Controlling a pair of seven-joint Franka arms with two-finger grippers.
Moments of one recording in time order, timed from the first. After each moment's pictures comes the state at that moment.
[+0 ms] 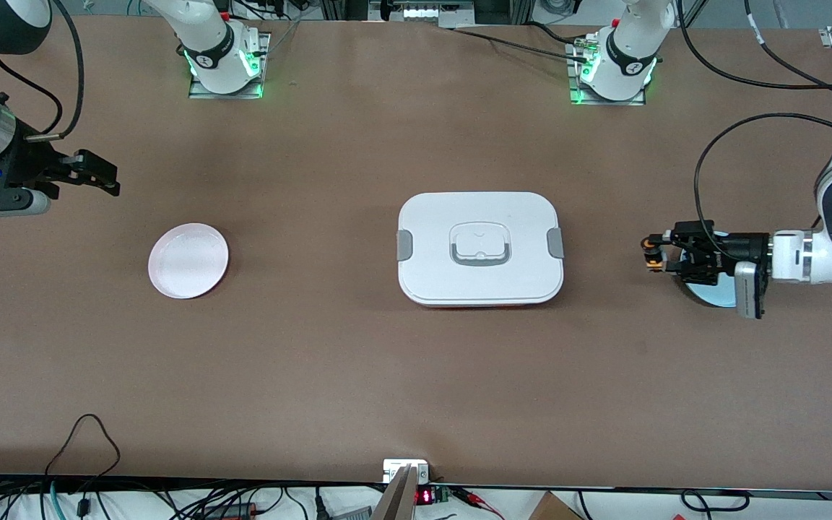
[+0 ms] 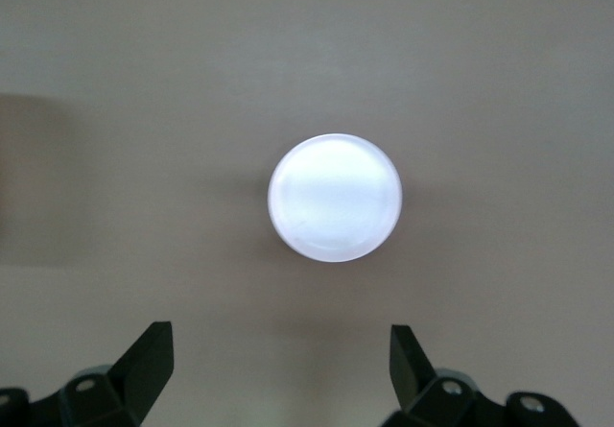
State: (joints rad) left arm 0.39 0.48 -0.23 -1.70 -0.83 1.60 1.13; right arm 0.08 0.04 -0.03 -1.65 0.04 1.62 -0.02
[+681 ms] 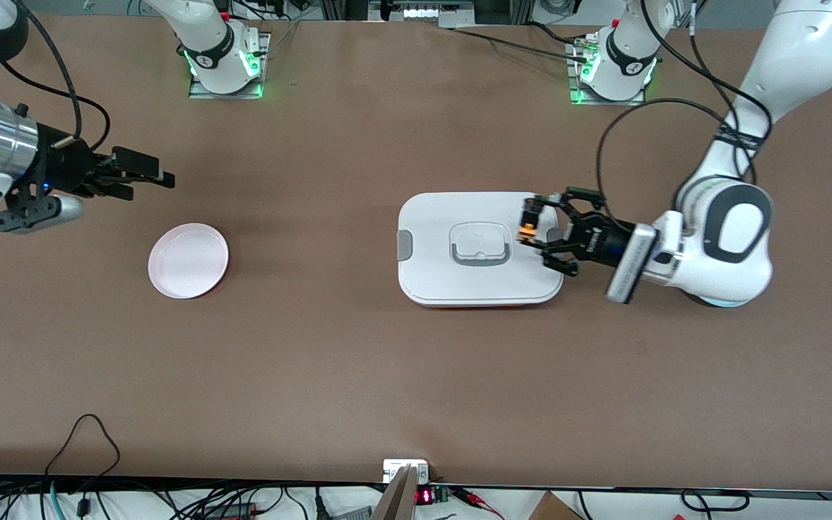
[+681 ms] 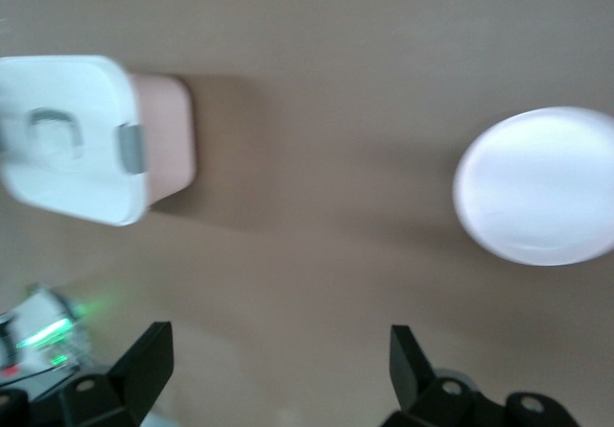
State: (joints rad) left arm 0.27 0.56 -0.52 -1.71 -1.34 1.66 1.54; right arm 0.07 0.11 -0.04 -1.65 0.48 1.56 -0.08
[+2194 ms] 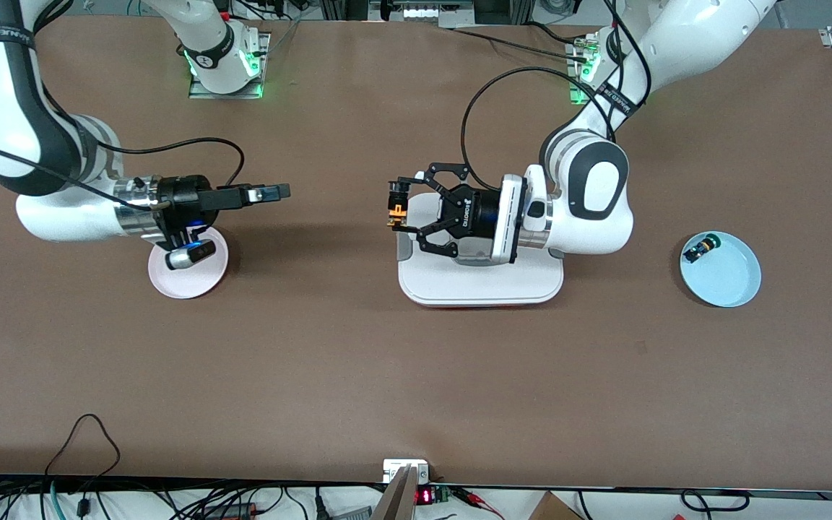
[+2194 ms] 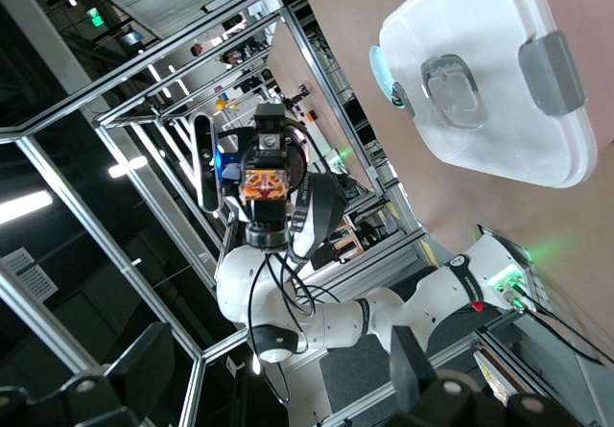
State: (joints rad) left arm 0.00 0.55 -0.57 -1.70 -1.72 2.01 1.81; right arm 0.16 0.27 -0.02 -1.89 1.49 1.59 -0.04
